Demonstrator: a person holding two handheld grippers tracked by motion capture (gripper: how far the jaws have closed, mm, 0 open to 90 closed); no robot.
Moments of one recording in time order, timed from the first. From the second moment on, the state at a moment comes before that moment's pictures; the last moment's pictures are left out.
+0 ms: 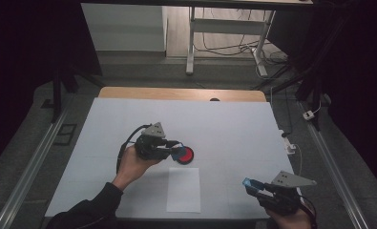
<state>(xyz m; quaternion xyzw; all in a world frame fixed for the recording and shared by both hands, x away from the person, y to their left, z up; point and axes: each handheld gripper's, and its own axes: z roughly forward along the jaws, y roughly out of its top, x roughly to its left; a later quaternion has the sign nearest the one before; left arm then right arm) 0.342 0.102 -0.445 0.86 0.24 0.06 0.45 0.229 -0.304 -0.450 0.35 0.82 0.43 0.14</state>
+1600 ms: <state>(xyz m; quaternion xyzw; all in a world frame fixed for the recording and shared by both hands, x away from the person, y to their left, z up) 0.389 0.071 -0.494 0.87 0.28 0.06 0.39 0.231 -0.302 -0.451 0.35 0.83 0.42 0.14</state>
